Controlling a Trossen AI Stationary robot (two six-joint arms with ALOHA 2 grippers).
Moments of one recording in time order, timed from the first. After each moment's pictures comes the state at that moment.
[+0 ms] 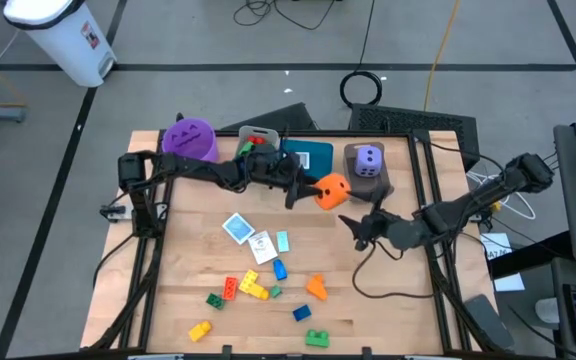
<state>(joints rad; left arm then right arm) 0.28 1.83 1.05 0.64 0.47 -0.36 0.43 1.06 0.66 -0.03 0.94 -0.32</state>
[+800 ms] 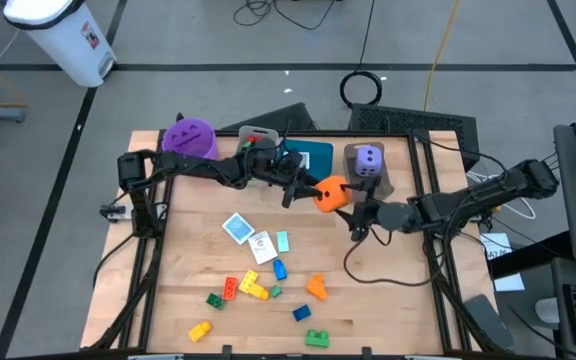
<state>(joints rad) 0.29 1.83 1.09 0.62 0.59 -0.35 0.24 1.06 0.66 -0.05 0.70 -0.30</state>
